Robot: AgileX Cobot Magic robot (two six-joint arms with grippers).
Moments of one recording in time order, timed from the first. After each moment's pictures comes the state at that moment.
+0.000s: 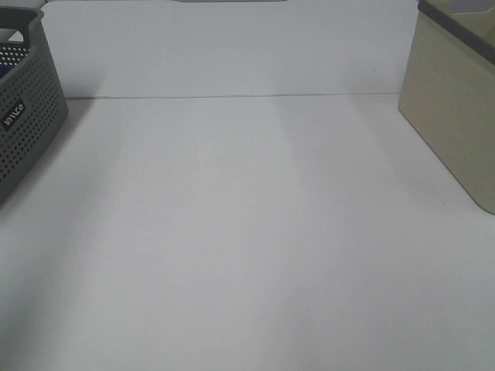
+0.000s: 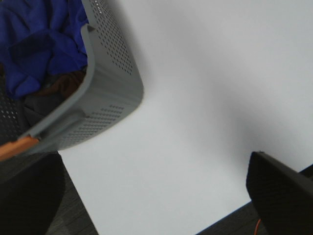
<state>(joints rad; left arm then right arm) 0.09 0.88 -1.07 -0.07 1.22 0.68 0.08 0.00 -0.46 0.09 1.11 -0.10</state>
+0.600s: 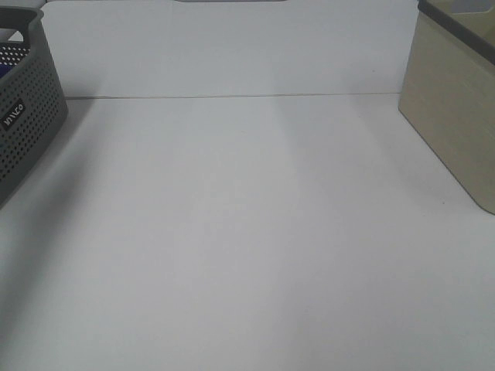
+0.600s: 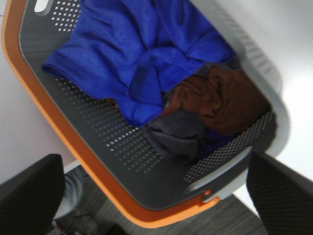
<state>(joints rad) 0.09 1.61 -1.70 0.24 1.21 1.00 0.08 0.00 -0.46 0.09 1.11 -0.10</state>
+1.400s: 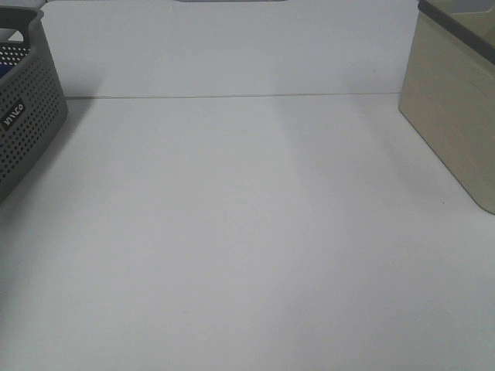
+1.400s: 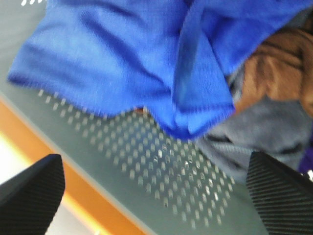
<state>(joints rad) 0.23 2.03 -1.80 0.34 0.94 1.19 0.08 0.00 -0.46 0.09 1.11 -0.10</state>
